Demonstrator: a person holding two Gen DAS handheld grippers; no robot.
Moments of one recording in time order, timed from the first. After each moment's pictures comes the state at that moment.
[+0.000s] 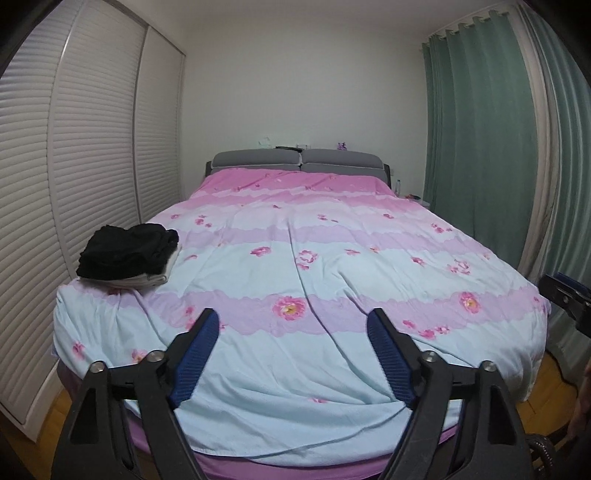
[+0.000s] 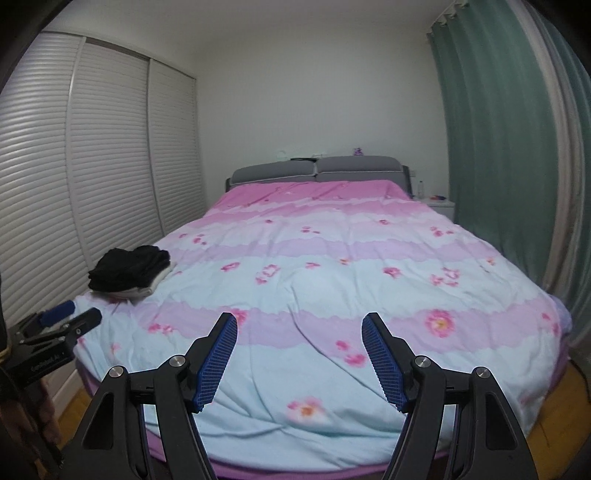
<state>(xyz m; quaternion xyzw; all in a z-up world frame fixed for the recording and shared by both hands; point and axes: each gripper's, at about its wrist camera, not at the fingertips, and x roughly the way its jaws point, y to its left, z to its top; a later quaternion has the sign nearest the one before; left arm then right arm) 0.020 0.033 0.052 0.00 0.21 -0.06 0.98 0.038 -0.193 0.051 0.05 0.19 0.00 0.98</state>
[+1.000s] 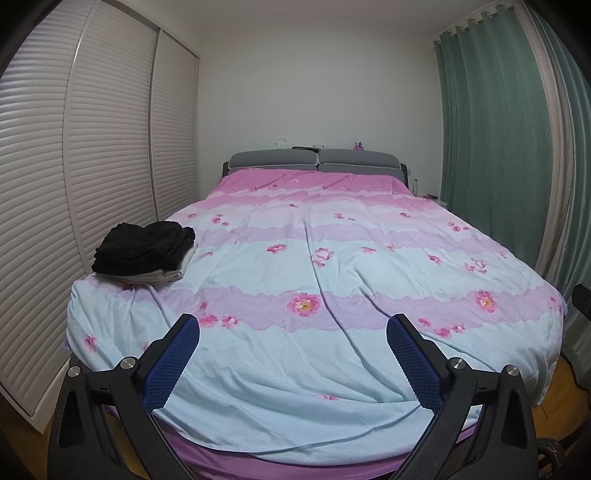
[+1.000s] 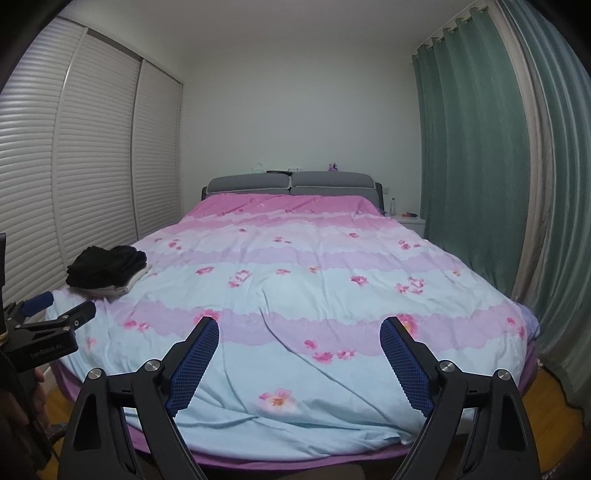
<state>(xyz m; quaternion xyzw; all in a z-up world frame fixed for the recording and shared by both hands) 0.017 0.028 0.040 0.01 0.21 -0.02 0.98 -0.001 -0.190 0.050 0.02 0.17 -0.05 0.98</state>
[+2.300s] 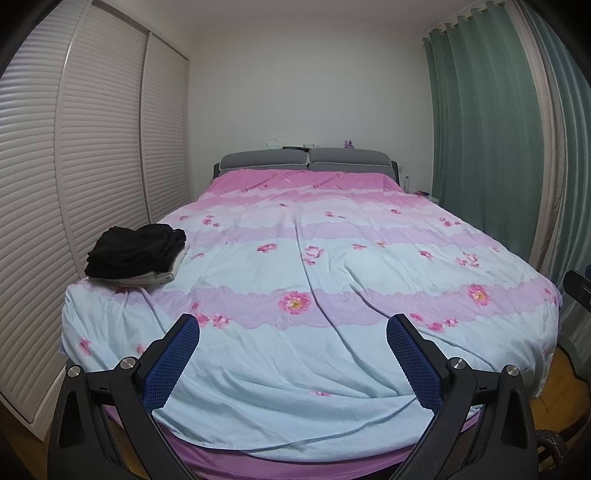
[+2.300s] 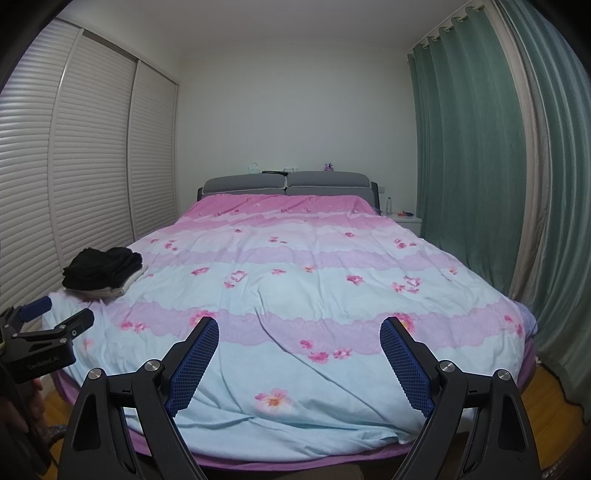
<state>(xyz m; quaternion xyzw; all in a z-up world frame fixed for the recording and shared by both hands) 0.015 0.020 0.039 0.02 0.21 -0.04 0.98 0.002 -0.198 0.048 0.02 0.17 -0.06 0.98</state>
